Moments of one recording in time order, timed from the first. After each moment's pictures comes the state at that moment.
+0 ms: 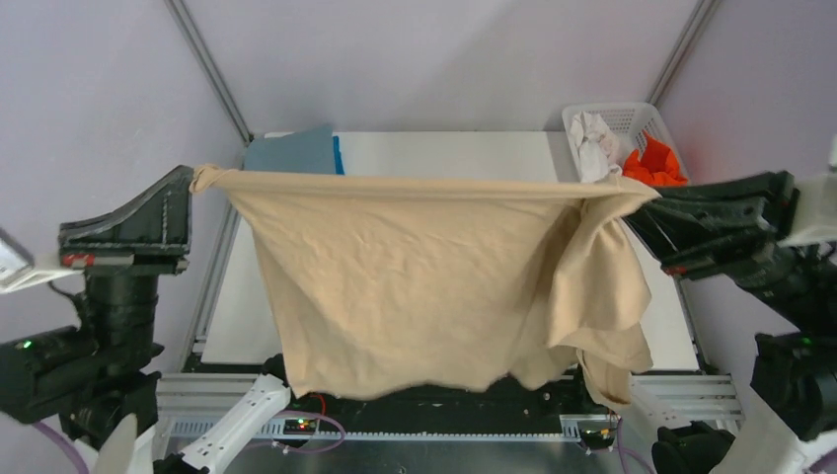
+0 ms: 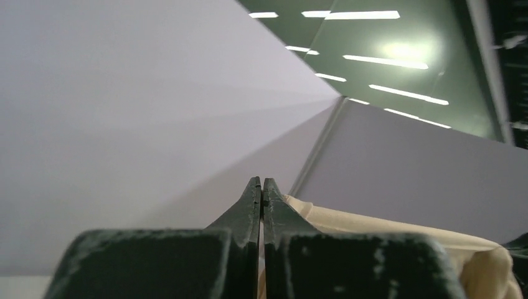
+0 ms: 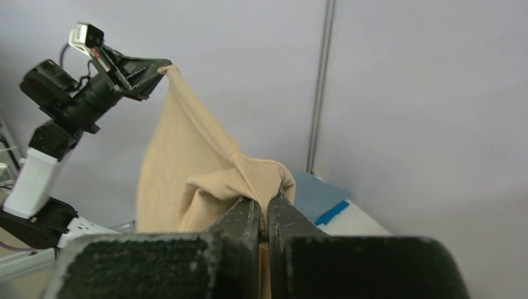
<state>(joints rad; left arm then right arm) -0.42 0.57 1.53 -0.26 -0.11 -0.55 0.18 0.92 2.06 -0.58 -0.78 0.37</state>
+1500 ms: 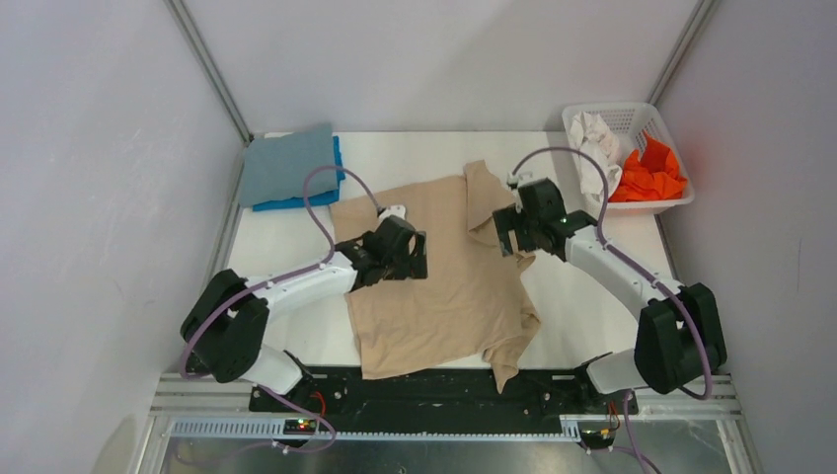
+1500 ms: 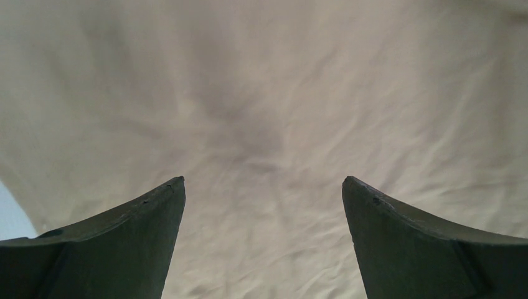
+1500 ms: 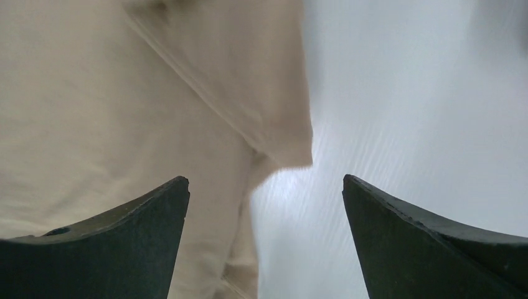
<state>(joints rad) -0.74 1.47 0.92 -0.32 -0.25 -0.63 0.42 1.40 1.06 -0.49 0.14 0.08</state>
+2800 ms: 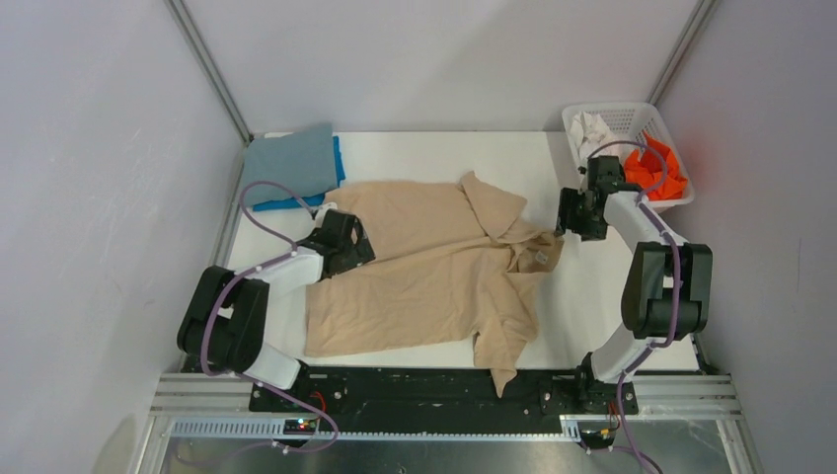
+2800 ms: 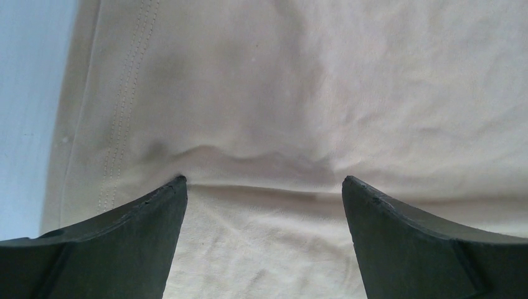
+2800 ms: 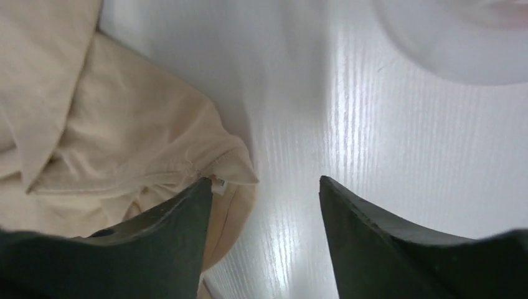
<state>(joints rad) -0.33 1.49 0.71 -0.18 -0.26 -0.65 -0.05 1.67 1.17 -0.61 -0.07 0.13</state>
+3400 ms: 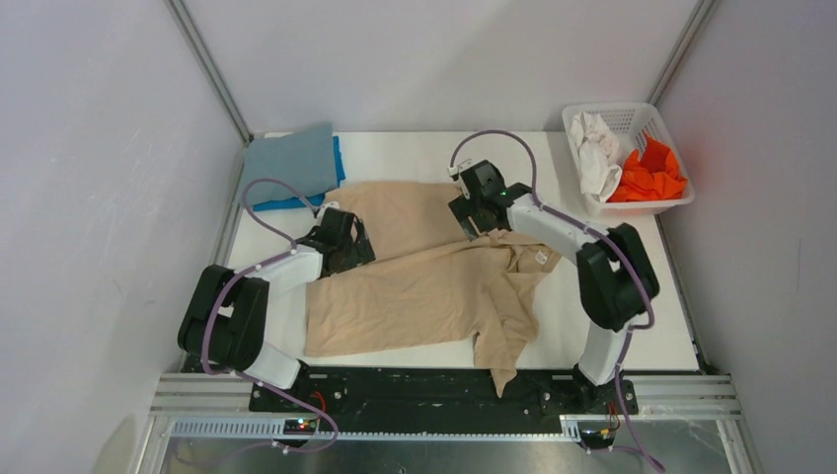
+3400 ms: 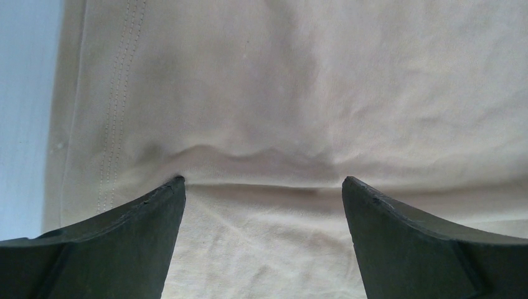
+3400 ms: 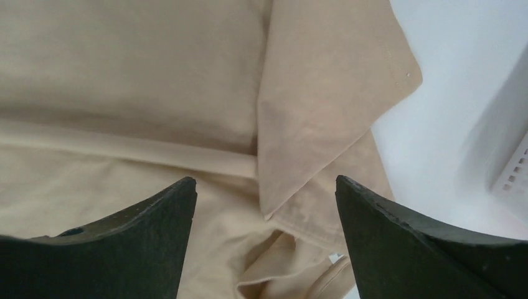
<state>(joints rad) -0.32 1.50 0.73 -0.20 -0.21 -0.60 0.57 1.77 1.34 -0.49 0.25 -0.08</state>
